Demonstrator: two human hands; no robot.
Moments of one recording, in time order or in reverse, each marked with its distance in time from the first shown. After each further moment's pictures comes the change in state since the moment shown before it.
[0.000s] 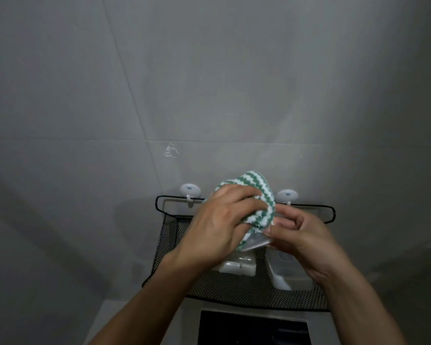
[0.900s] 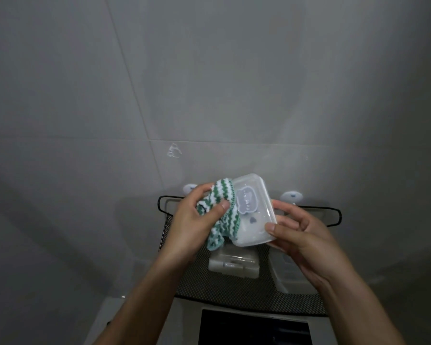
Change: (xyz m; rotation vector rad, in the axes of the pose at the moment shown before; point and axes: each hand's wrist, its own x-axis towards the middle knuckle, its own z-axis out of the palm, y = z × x) left_hand -0.025 -0.043 0.016 -0.807 0.303 -0.767; right_hand 0.003 0.002 0.007 0.136 -0.023 -0.073
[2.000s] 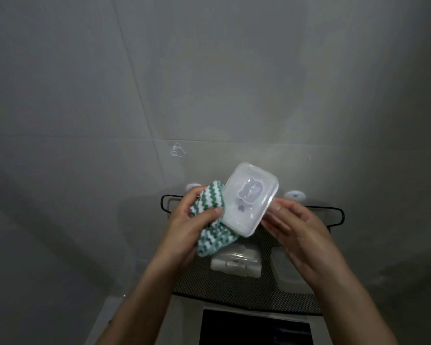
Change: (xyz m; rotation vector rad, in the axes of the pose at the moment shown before) left_hand -0.005 -0.010 -0.011 -0.370 -0.066 -0.103; right_hand 0.004 0.003 0.015 0.110 0.093 -0.041
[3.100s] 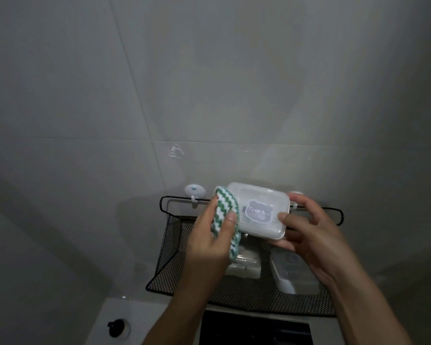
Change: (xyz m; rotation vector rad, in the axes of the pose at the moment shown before) left_hand -0.040 -0.005 0.045 0.425 0.181 0.162; right_hand -0.001 -0.010 -0.018 -0.193 0.049 0.012
